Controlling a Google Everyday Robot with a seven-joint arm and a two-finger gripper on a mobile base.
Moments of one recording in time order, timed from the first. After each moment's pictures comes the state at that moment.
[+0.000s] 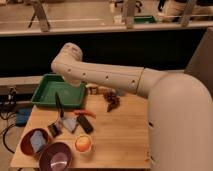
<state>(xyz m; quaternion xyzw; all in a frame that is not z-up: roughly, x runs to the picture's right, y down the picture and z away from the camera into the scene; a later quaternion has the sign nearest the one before) -0.157 -0.032 0.769 -0.08 -0.14 -0.62 0.77</state>
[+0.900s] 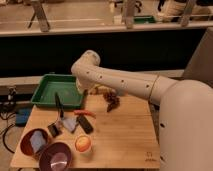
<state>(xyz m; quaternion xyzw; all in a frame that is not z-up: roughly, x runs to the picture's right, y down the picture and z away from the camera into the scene) -0.106 0.006 0.805 -0.06 -0.21 -0.76 0.61</state>
